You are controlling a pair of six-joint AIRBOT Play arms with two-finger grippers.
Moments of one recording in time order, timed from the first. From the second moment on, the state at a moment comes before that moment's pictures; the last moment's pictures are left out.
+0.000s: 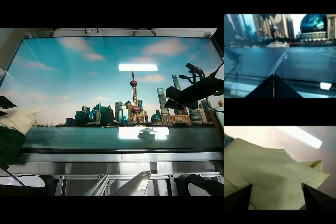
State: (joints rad) left arm 0.76 -1.68 1.45 1.20 -1.29 -1.15; right arm 0.02 -1.21 1.17 -1.15 1.41 1.75
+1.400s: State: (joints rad) left arm 0.71 -1.78 1.53 1.16 -1.38 -1.14; right arm 0.02 -1.22 1.17 -1.12 1.41 1.72
